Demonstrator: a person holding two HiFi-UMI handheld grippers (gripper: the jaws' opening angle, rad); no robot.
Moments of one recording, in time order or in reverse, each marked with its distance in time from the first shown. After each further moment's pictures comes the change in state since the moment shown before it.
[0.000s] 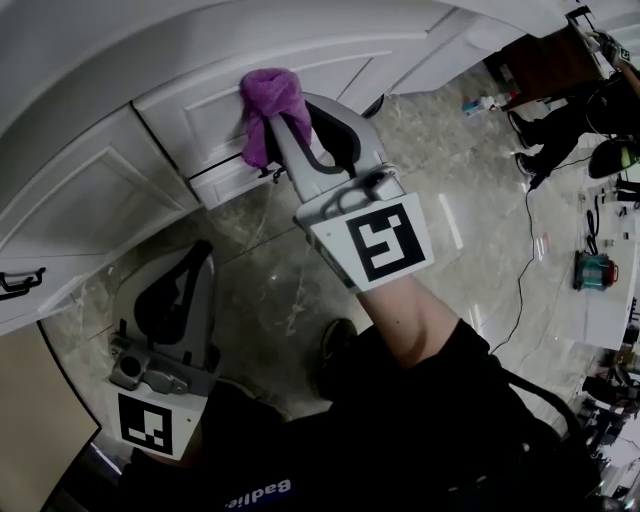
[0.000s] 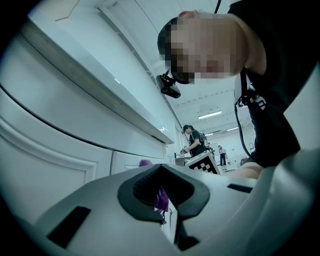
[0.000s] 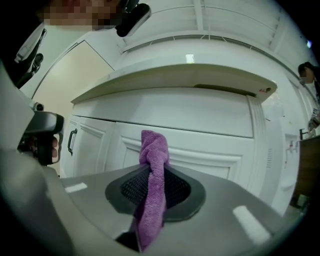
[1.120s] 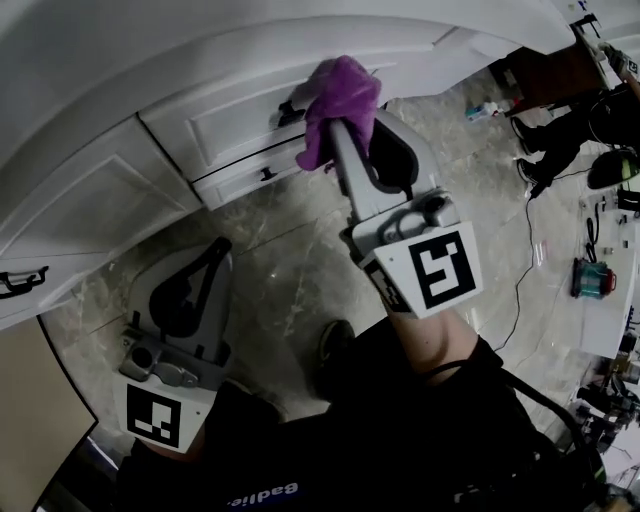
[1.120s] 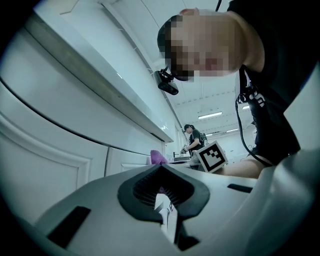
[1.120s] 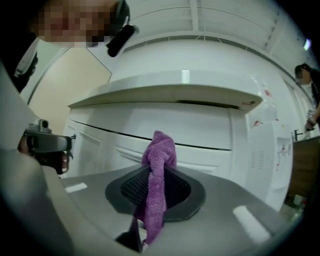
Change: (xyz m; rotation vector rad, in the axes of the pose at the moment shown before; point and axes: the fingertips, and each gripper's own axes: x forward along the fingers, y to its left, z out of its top) left arm 0.015 -0.004 -0.003 -0.026 0.015 -0.015; right arm -0.034 -0.032 0.030 0.007 -0.031 -0.033
